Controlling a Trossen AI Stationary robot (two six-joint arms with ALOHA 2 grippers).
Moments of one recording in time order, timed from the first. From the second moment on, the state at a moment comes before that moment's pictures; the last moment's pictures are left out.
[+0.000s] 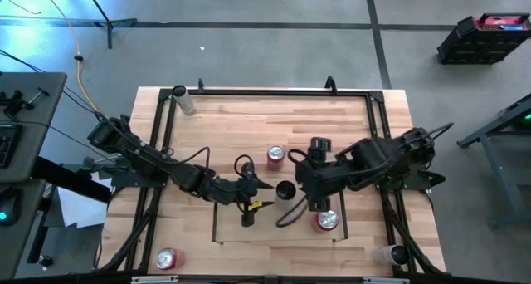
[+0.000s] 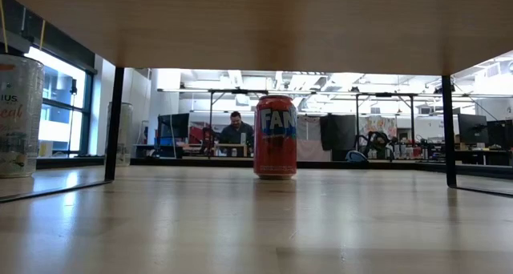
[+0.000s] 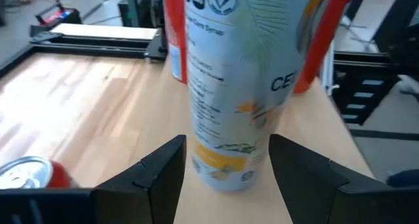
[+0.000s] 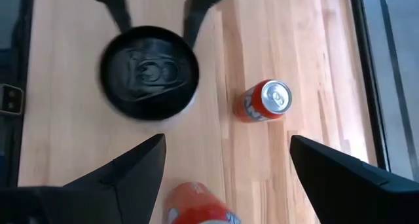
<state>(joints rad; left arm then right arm) -0.42 1.56 1.03 0.13 -0.44 -0.22 0.44 1.81 2.25 -1.57 0.39 0.34</state>
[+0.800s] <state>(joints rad) -0.43 1.64 1.03 0.31 -0.32 -0.09 0.62 1.79 2.24 -1.56 0.52 0.50</state>
